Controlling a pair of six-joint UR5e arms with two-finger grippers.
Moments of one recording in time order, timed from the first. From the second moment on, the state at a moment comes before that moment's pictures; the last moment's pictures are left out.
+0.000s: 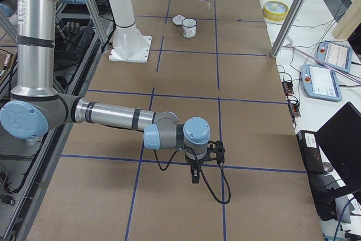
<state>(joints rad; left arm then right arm) -0.81 -2.28 -2.02 -1.20 -1.95 -1.71 1.56 -1.68 1.56 -1.39 2.29 0.01</state>
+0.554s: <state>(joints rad) -0.69 -2.32 -1.90 -1.09 -2.01 -1.50 1.56 -1.68 1.56 -1.39 2.29 0.01</state>
